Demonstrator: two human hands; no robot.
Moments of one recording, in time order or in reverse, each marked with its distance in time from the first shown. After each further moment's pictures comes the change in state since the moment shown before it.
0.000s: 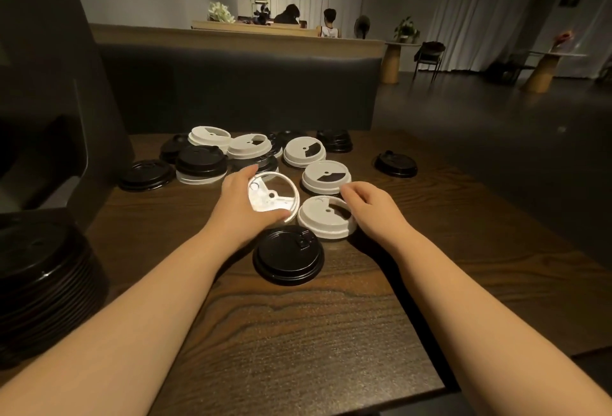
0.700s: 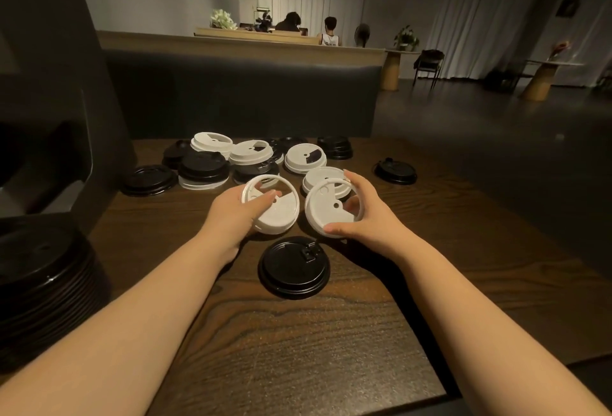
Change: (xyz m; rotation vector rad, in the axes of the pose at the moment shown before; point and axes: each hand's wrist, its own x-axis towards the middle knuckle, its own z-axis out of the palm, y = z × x) left_hand 0.000 -0.002 0.000 -0.631 0.028 -0.189; right_hand -0.001 0.005 -0.005 0.034 -0.163 -0.080
